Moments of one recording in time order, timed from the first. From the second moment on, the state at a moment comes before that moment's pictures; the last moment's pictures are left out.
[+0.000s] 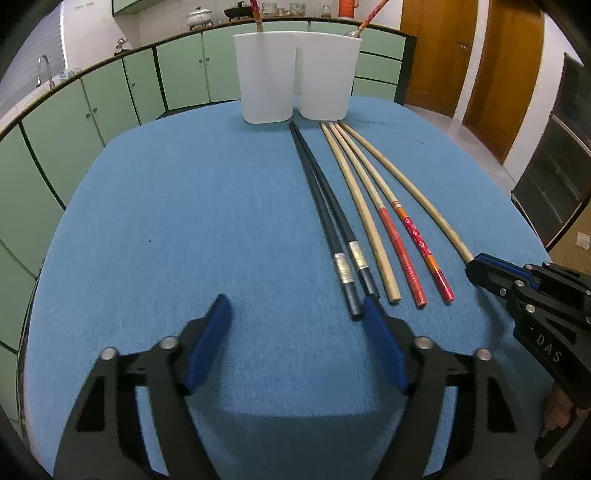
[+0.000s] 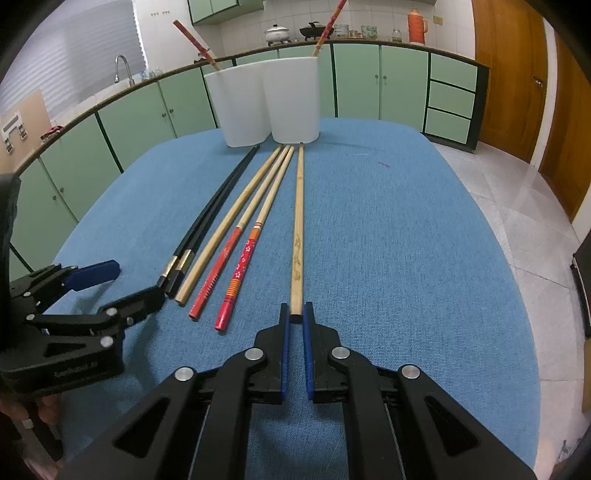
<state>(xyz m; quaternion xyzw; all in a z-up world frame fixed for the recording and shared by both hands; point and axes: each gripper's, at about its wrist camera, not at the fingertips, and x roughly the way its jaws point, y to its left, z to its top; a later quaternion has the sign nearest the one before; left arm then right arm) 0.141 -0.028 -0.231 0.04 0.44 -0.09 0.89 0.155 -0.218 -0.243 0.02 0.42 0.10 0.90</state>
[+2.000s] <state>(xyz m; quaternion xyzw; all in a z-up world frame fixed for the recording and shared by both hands) 0.143 -0.019 -0.063 0.00 0.26 -0.12 0.96 0.170 -0.257 -0.069 0.07 0.26 0.13 0.96</state>
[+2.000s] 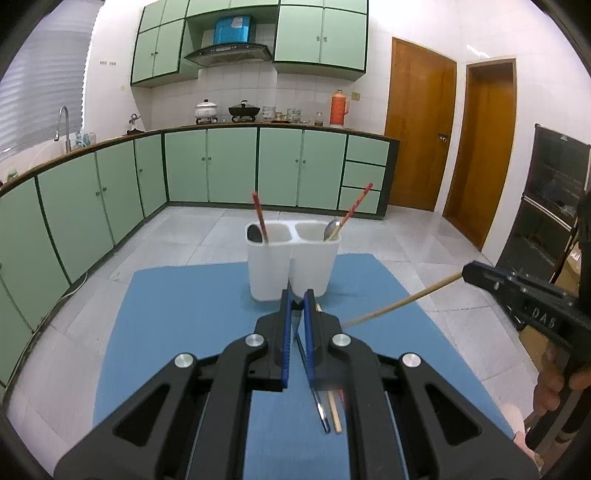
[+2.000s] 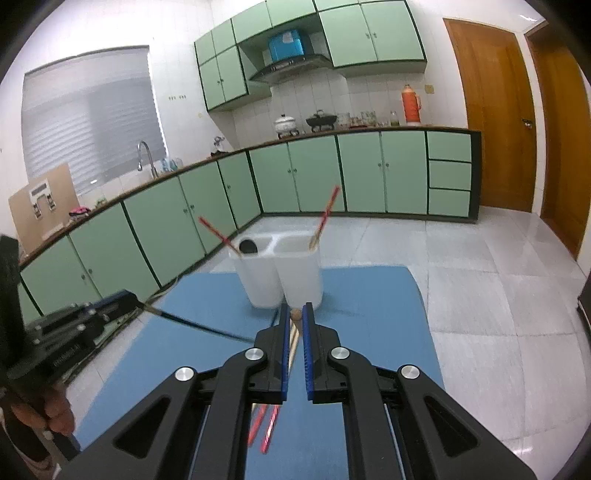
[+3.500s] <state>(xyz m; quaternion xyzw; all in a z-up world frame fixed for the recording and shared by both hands) 0.216 -0.025 0.054 -0.03 0.10 -0.11 0.99 0.248 -0.238 0.069 0.04 0.14 0.17 0.97</state>
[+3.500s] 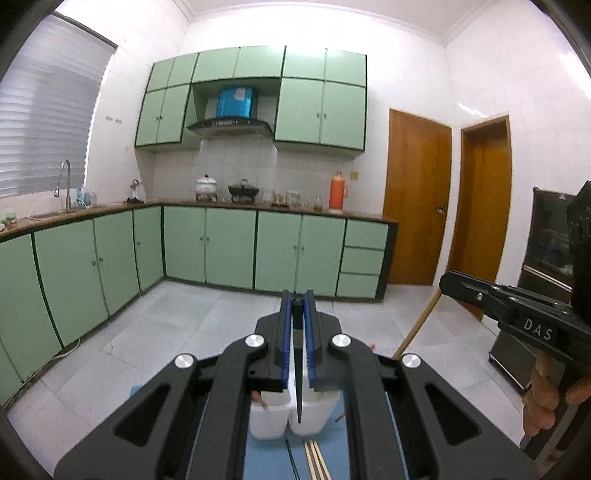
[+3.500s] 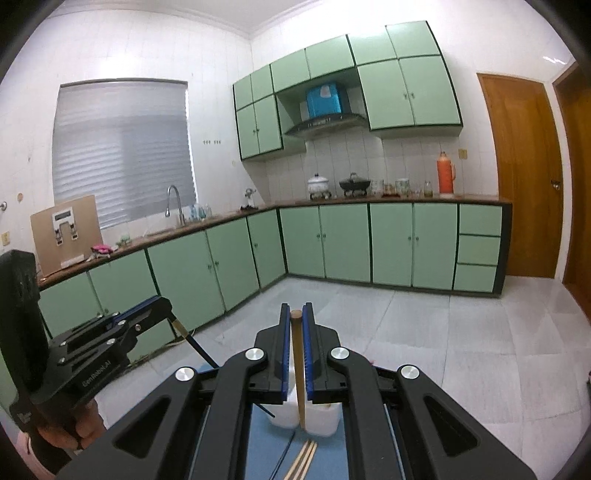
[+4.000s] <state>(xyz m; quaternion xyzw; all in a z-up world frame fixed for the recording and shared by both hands) 0.303 -0.049 0.029 -0.01 0.12 -0.09 0.99 0.341 -0.217 0.040 0.04 0.17 0.16 0.97</state>
